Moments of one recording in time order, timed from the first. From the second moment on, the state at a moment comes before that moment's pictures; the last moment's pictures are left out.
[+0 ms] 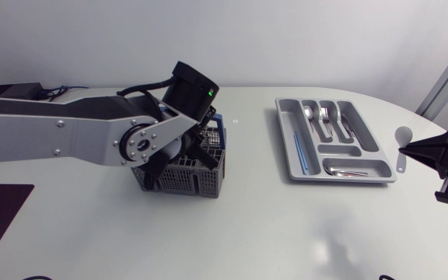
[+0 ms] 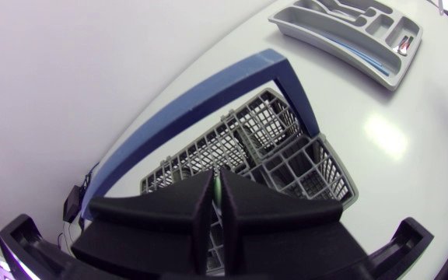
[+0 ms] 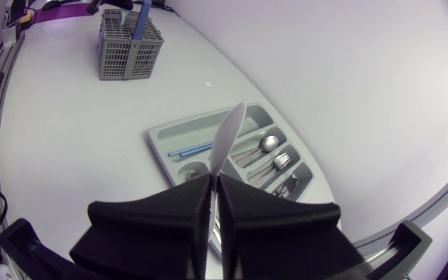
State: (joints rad) left arm -0.75 1.67 1.11 -0.25 -0.58 0.22; right arm -0.66 1.26 0.85 -0.63 -0.90 -1.48
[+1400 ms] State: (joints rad) left arm -0.81 1.47 1.13 -0.26 -0.58 0.24; right arm -0.39 1.62 0.53 0.35 -0.44 -1.61
